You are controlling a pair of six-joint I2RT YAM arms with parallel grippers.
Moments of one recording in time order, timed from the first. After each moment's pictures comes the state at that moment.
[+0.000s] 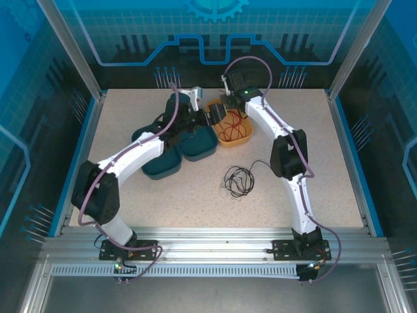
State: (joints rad) left arm -0.47 1.64 1.29 0.00 0.26 -0.69; right arm 0.41 2.40 2.28 -0.70 0.16 0.05
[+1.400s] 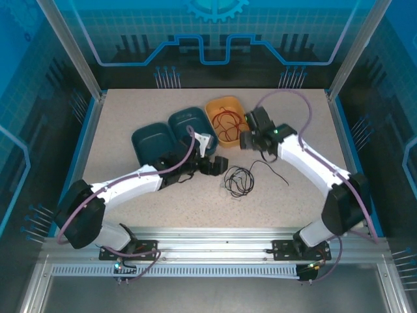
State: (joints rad) left arm -0.69 1.43 0.86 -0.05 0.13 -0.49; right arm 0.50 1.49 1.22 -0.75 0.25 0.45
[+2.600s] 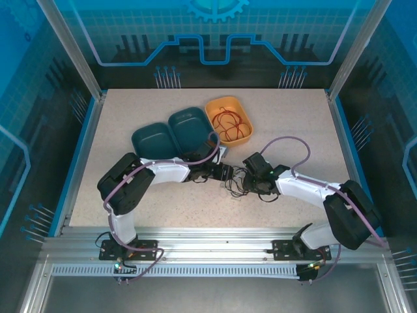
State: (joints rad) left arm -0.71 1.86 1.01 0.00 0.24 -0.51; right arm 0.61 1.40 0.69 -0.46 0.10 0.83
